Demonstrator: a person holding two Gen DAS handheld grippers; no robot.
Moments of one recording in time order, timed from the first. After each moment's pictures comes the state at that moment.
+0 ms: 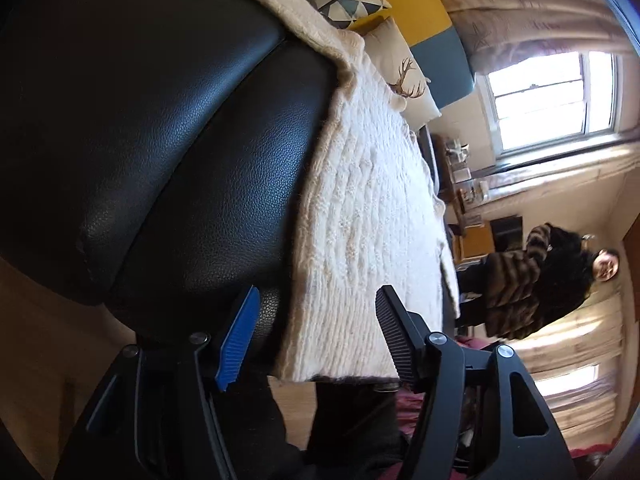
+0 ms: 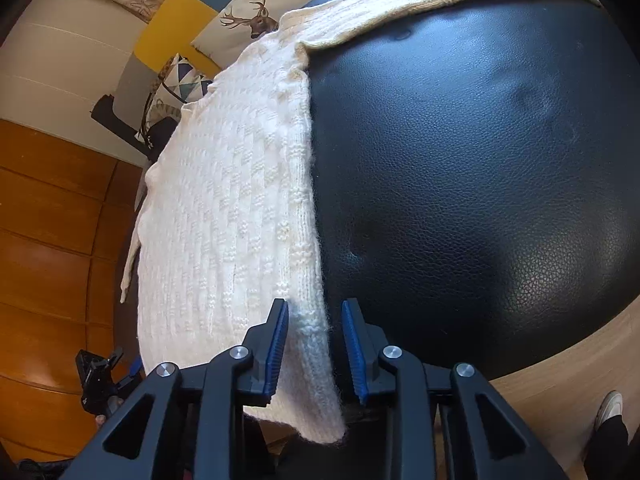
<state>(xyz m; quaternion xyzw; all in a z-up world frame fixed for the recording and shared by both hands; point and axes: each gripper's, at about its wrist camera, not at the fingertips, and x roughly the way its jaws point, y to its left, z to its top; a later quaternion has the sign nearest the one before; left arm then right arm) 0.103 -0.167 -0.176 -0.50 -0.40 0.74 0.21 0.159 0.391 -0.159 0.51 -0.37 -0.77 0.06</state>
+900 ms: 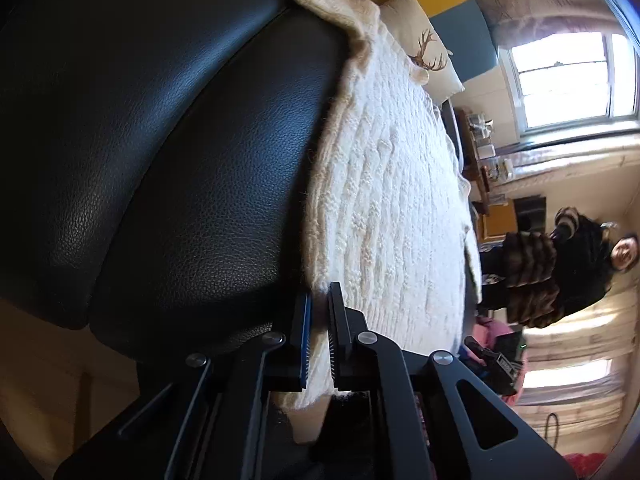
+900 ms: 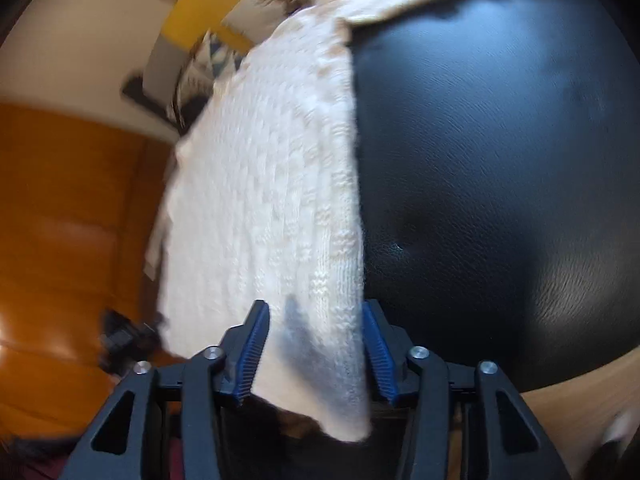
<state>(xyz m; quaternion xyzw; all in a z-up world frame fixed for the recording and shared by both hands) 0.090 -0.147 -0.171 -0.56 -0.33 0.74 0.18 0.143 0.368 -0.152 0.54 -0.31 -0.77 0.12</state>
